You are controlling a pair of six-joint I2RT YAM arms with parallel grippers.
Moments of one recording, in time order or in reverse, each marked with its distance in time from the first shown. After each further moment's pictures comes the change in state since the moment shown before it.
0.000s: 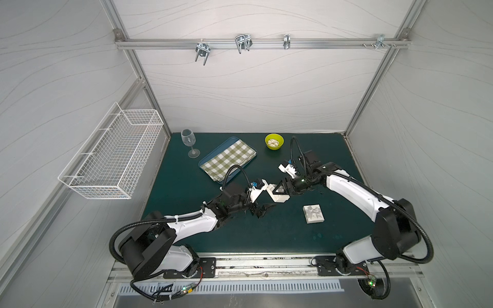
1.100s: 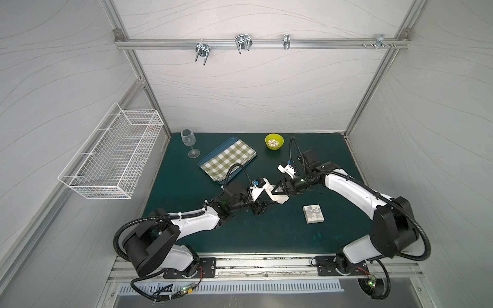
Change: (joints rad) left arm 0.001 0.027 0.012 0.031 0.019 -0.030; right arm 0.000 0.024 0.008 0.000 -0.051 0.016
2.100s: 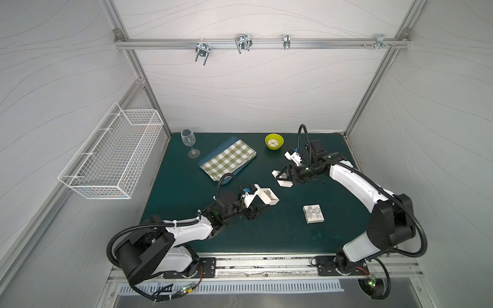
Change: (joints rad) left arm -0.001 -0.099 -0.183 0.136 -0.127 0.006; right arm -0.148 0.085 0.157 -0.032 0.095 -0.032
